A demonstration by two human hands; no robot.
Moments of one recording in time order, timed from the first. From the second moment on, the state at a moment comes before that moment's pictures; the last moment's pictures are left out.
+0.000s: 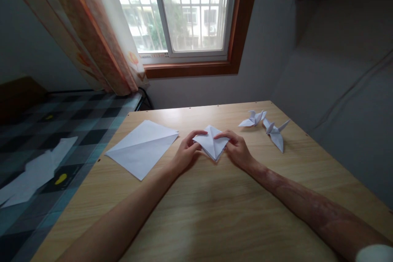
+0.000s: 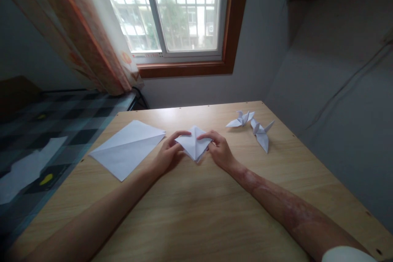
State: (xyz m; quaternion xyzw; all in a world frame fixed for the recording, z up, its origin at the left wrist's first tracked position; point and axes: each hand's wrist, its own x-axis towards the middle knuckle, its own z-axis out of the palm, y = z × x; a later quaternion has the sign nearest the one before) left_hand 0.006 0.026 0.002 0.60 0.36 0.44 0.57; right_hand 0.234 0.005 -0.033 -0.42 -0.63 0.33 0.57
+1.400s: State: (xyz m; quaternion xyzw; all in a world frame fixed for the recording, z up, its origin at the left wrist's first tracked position) left_hand 0.006 0.028 0.008 0.65 0.42 0.35 0.52; right_hand 0.227 0.000 -0.026 -0.42 -0.60 0.50 0.46
